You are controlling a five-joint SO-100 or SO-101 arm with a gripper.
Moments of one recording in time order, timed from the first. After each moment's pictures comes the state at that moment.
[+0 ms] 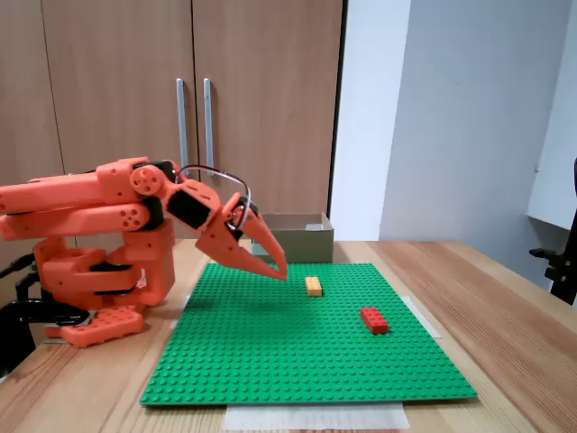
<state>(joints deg) -0.4 186.7 182.5 43.9 -3.3</state>
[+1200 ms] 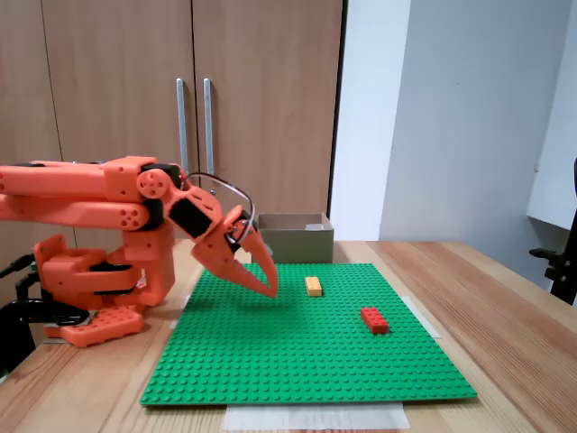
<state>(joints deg) 0.2 176.9 178.9 42.9 -5.4</state>
